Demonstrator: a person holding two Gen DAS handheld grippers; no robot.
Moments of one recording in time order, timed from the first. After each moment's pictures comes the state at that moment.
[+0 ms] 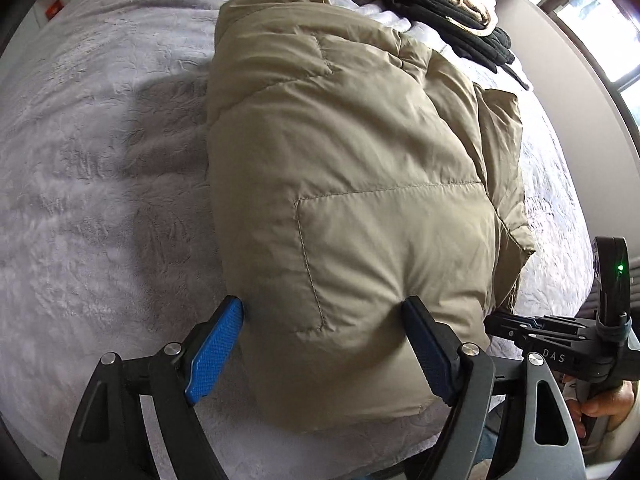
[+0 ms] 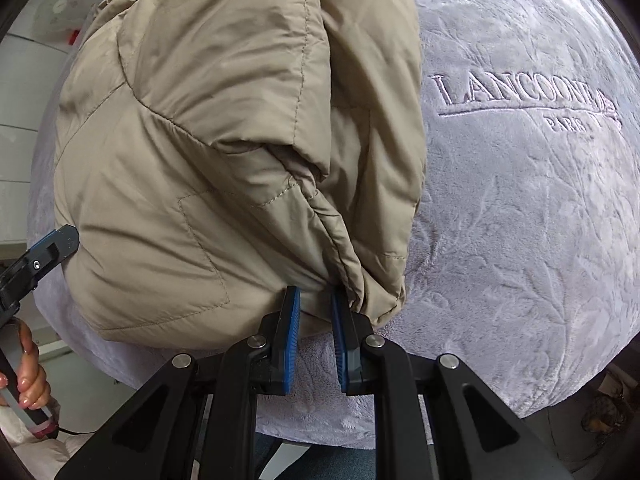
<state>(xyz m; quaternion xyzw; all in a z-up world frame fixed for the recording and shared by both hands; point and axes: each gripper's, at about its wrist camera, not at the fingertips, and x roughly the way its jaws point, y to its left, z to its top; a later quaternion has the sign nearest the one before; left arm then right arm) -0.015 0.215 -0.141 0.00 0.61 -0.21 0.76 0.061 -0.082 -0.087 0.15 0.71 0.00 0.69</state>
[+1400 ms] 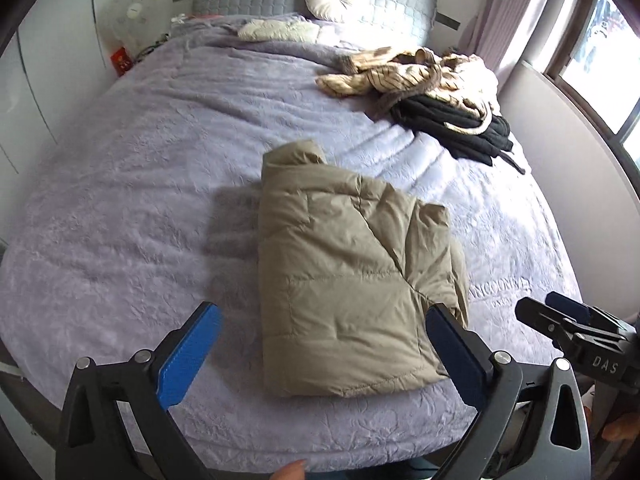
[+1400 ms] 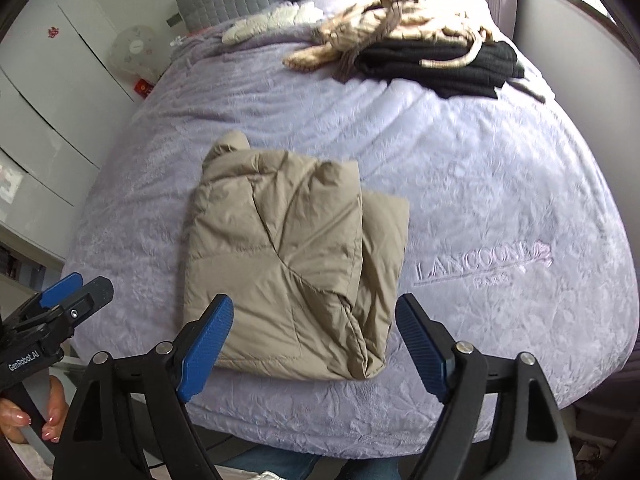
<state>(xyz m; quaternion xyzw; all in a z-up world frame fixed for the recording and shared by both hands) -0.075 0.218 0.031 -0.02 0.49 -0.12 0.86 0.061 -0.070 0.115 0.09 0.53 0.01 0.84</state>
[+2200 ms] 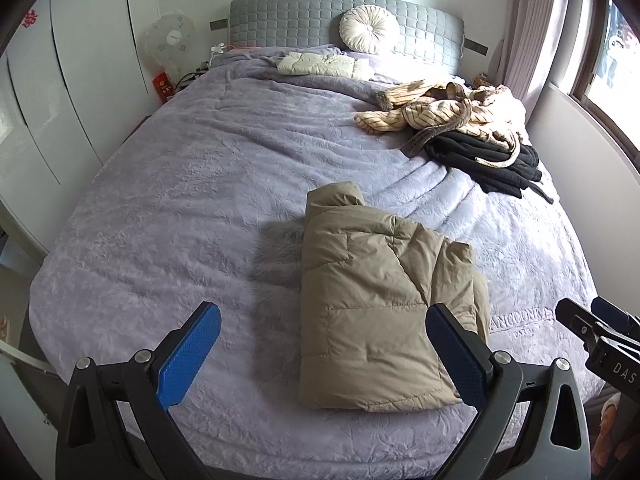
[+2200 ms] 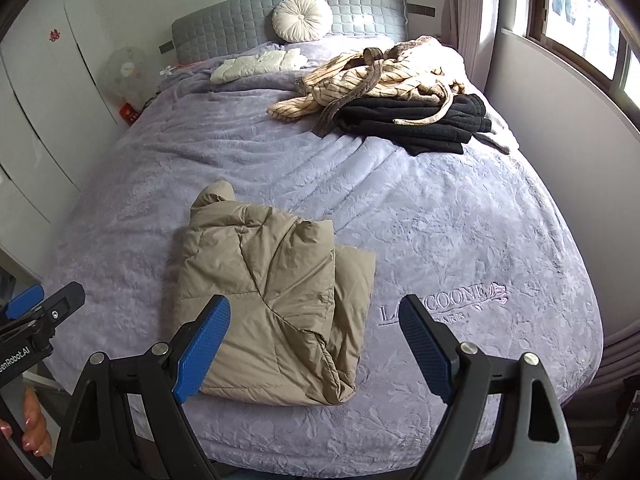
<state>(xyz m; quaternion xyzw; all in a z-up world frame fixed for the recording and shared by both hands) -0.093 0.229 0.073 0.00 0.45 -0.05 0.89 0.056 -0.063 0.159 0.05 0.48 -0.04 0.88</state>
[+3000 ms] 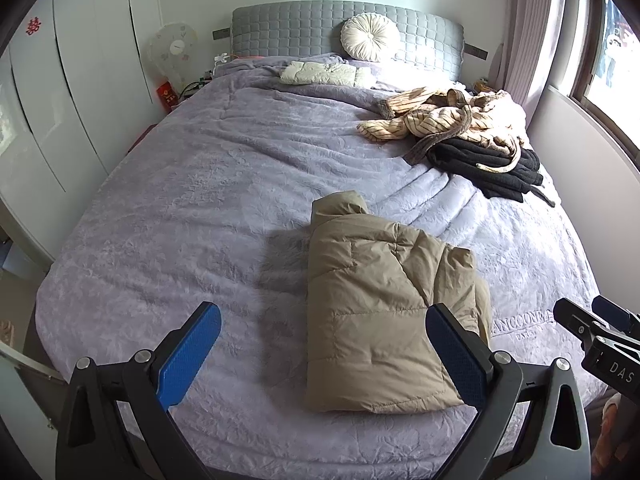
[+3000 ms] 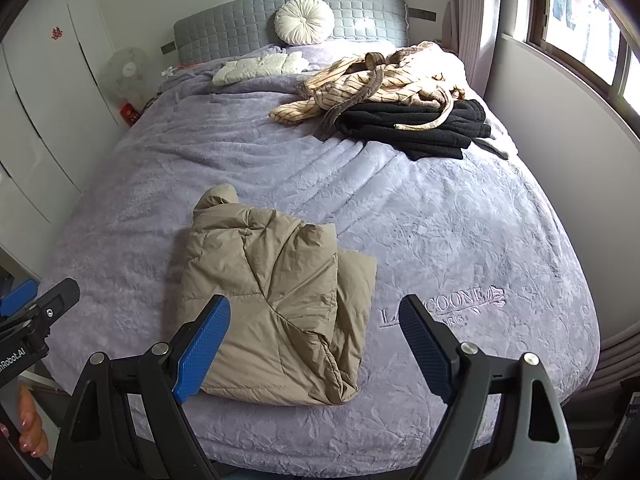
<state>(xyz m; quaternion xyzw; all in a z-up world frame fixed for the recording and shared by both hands) -0.107 0.229 0.084 0.00 0.43 -0.04 0.90 0.056 -0.060 0.165 0.05 0.47 -0.04 0.88</state>
